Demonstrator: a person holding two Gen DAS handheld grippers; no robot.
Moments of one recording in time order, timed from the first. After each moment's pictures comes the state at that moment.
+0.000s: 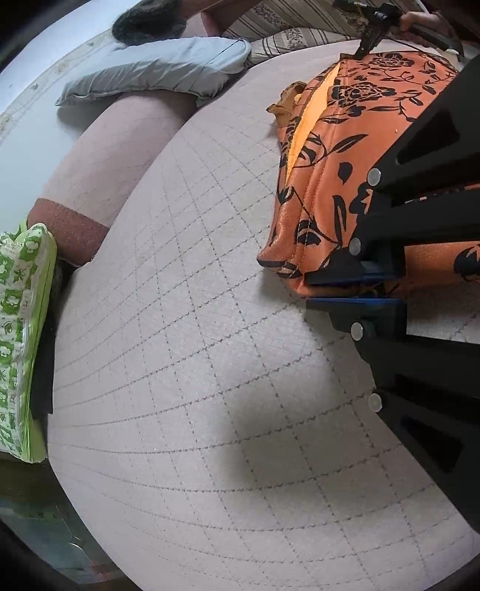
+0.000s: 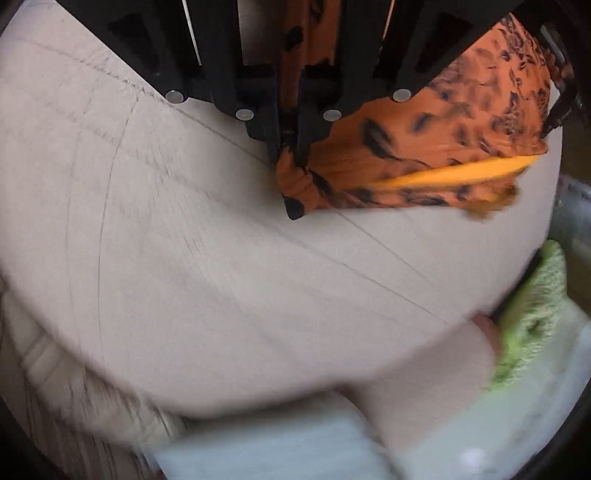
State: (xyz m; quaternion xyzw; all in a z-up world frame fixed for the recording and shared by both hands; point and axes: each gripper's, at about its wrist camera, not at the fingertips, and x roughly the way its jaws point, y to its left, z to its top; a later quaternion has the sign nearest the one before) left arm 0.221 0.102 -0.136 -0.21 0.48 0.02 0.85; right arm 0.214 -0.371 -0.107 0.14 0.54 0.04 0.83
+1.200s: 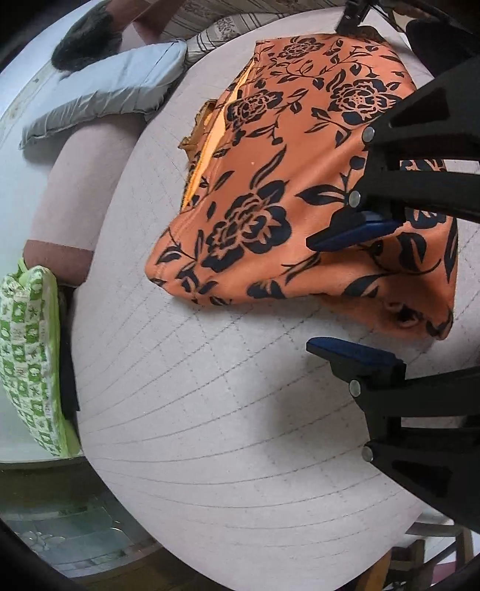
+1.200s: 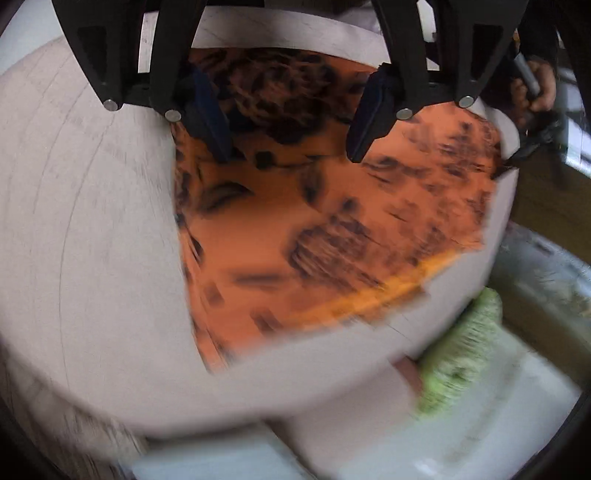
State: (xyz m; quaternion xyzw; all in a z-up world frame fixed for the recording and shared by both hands) left arm 0.112 0.054 -0.094 -0.12 0.49 0.05 0.86; right arm 0.074 -0.326 -0.092 0.17 0.54 0.14 0.81
